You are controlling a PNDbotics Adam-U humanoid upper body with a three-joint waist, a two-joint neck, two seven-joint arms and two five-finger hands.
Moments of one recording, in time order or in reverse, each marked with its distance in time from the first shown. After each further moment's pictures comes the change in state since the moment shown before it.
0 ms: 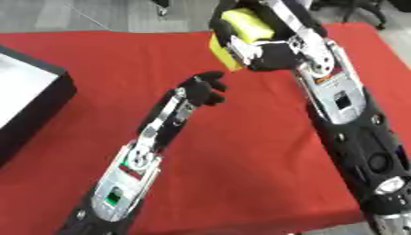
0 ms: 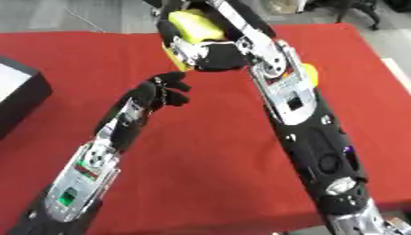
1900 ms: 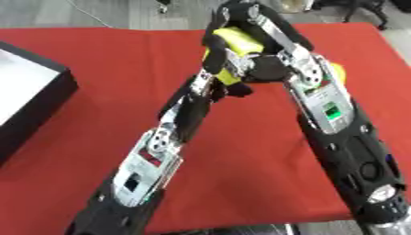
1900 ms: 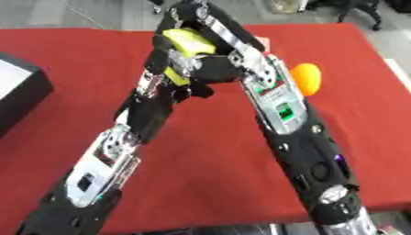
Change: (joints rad) left arm -0.063 -0.047 -0.025 -0.002 0.132 0.057 0.033; right arm 0.024 0.034 0.023 0.040 -0.025 0.007 0.038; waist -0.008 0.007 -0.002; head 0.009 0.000
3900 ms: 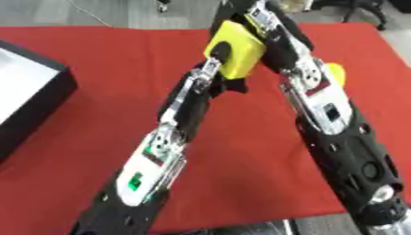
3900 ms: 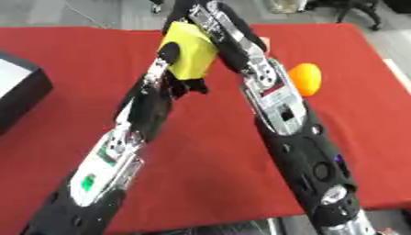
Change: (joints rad) left arm 0.000 -0.018 0.006 0.005 0.084 -0.037 0.143; right arm 0.008 0.009 -0.006 0.009 -0.117 0.113 -0.096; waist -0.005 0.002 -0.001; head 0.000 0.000
